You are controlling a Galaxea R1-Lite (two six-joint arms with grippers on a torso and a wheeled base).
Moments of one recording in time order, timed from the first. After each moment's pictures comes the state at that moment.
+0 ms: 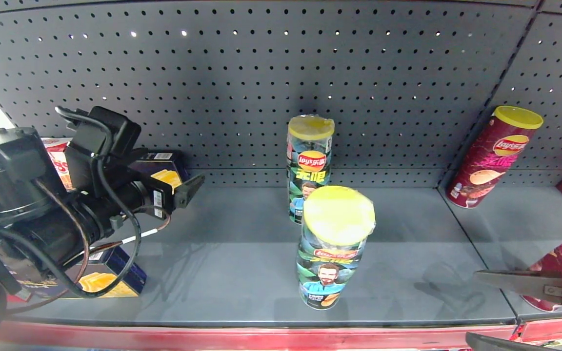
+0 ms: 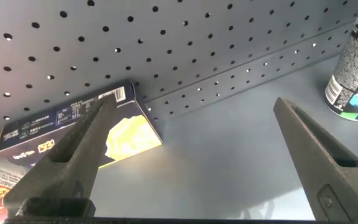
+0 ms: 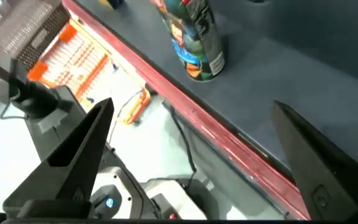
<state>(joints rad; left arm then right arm) -0.31 1.52 -0.65 -0.86 0.06 0.25 0.73 0.99 -0.59 -0.10 0.18 0.13</state>
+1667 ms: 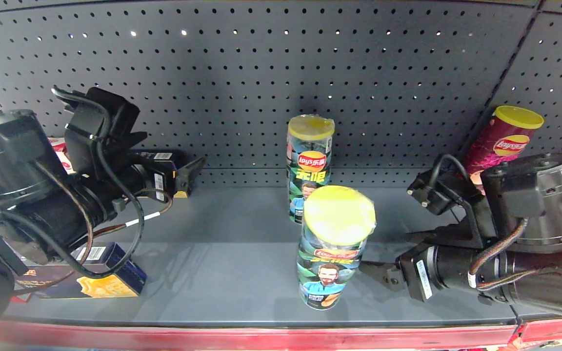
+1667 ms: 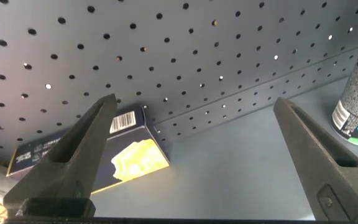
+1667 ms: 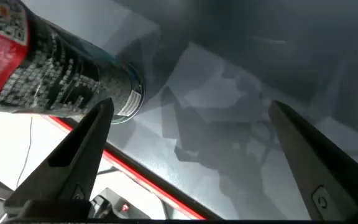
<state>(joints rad) -0.30 1.54 -0.71 -0.87 0.06 0.26 0.75 1.48 -0.86 -0.09 -0.17 0.08</state>
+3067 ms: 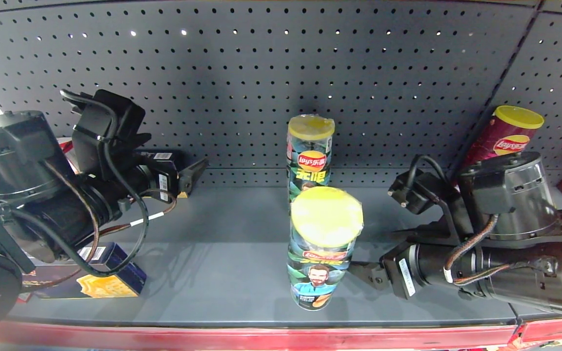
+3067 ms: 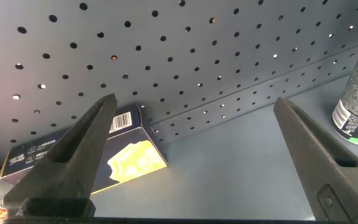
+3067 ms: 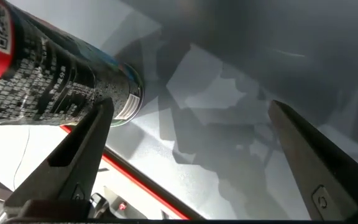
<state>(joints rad) -0.30 1.56 -0.72 -0.87 0.06 0.26 0.77 1.54 -0.90 -0.10 -0.16 0.06</state>
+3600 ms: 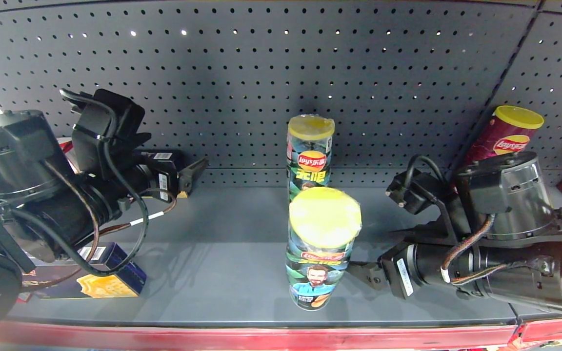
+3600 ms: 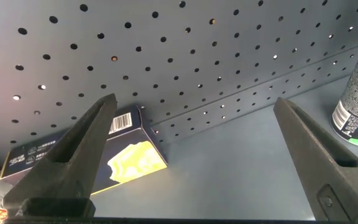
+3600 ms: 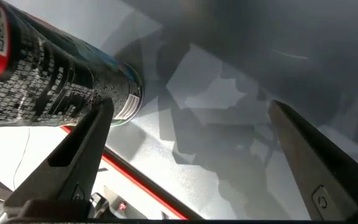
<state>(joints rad) -0.30 1.56 -0.72 -0.87 0.06 0.26 0.77 1.54 -0.91 -0.10 -0.16 0.06</state>
